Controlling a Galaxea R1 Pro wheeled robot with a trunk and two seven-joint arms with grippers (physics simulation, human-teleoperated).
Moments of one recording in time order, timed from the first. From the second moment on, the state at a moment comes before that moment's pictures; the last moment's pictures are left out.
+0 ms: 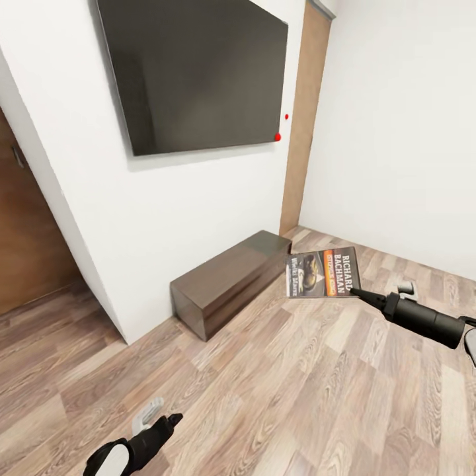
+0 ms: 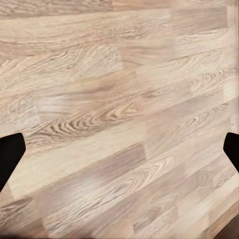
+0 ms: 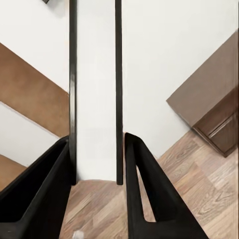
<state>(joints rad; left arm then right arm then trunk) -0.19 0.08 -0.11 -0.96 0.98 0.43 0.16 -0.46 -0.40 -0.31 -1.49 -0.84 1.04 0.65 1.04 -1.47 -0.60</state>
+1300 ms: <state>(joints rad) -0.19 0.07 -0.11 -0.98 0.97 0.43 0.16 -0.44 -0.40 -0.31 -1.47 -0.83 1.04 0.65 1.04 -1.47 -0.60</state>
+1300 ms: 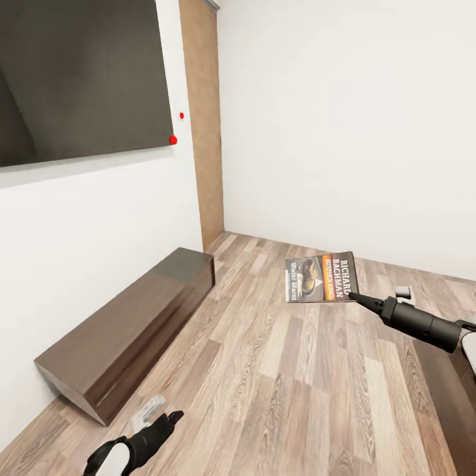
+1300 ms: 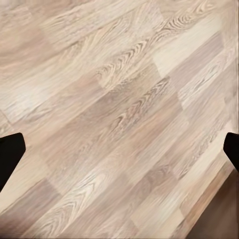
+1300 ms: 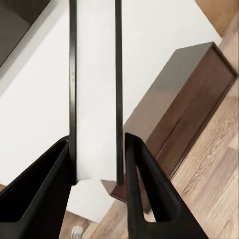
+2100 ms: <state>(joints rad) -0.12 0.09 -0.17 -1.17 0.95 0.41 0.15 -0.45 -0.39 -0.30 -1.47 -0.83 1.04 0.65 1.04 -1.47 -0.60</state>
